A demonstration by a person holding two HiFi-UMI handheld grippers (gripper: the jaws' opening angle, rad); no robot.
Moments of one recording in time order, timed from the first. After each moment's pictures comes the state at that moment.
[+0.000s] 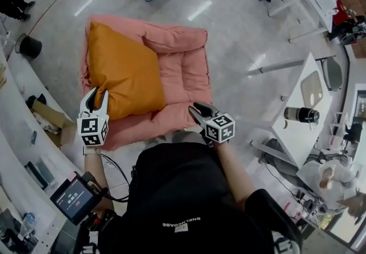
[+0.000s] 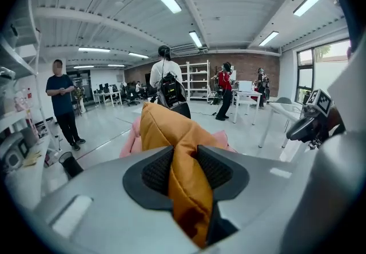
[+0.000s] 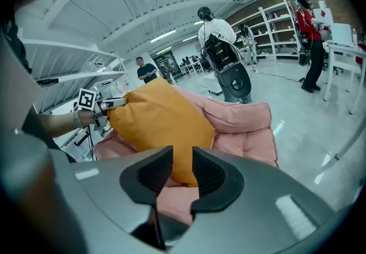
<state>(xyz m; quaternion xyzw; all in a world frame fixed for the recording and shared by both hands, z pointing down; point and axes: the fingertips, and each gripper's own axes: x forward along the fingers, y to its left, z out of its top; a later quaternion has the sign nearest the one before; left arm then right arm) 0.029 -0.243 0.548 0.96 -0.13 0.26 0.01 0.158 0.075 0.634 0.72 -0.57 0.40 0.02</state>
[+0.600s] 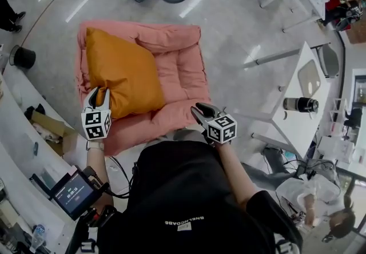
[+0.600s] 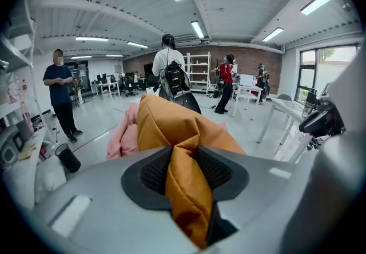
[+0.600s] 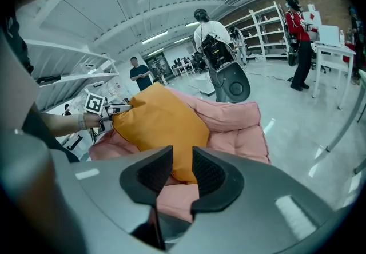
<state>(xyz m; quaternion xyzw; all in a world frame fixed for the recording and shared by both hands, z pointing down) 0.052 -0.258 0.594 0.95 -0.12 0.30 0.03 0.158 0.090 0.633 0.74 -0.53 0.41 0.02</state>
